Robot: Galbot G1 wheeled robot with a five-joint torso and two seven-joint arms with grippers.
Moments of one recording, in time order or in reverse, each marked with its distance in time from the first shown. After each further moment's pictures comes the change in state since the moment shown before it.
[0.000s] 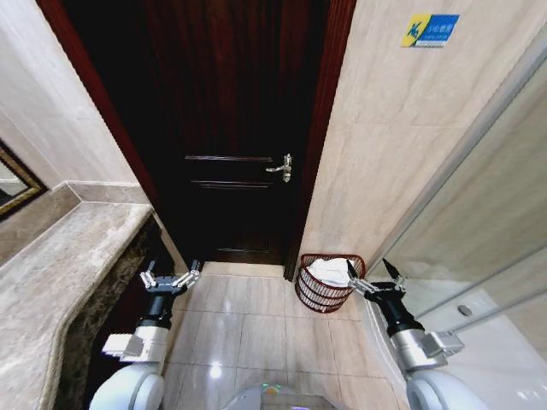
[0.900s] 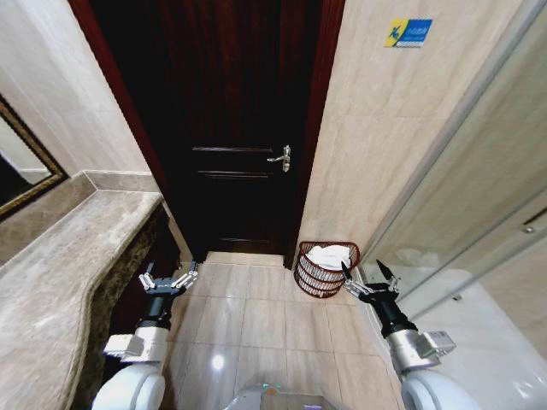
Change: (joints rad) left arm -0.011 -0.003 -0.002 0.030 -0.005 -0.011 -0.010; right arm 0.001 0.015 -0.030 -0.010 -0.023 0.008 -0.016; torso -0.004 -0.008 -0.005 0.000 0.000
